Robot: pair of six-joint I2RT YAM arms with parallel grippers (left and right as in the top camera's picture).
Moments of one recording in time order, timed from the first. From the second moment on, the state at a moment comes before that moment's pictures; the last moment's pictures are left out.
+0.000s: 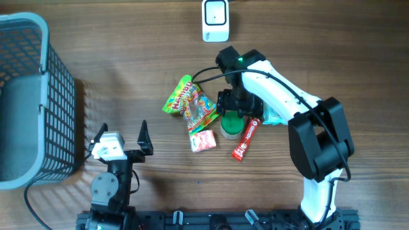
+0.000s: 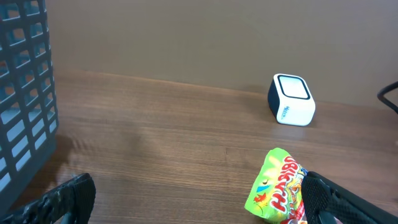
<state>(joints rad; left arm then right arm) -0.17 0.02 0.04 -0.12 -0.19 -0.16 0.51 2.06 1.56 -1.19 -0.06 0.64</state>
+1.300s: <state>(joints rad) -0.17 0.02 0.04 -0.12 -0.19 -0.16 0.65 2.05 1.41 -0.99 -0.07 1.06</state>
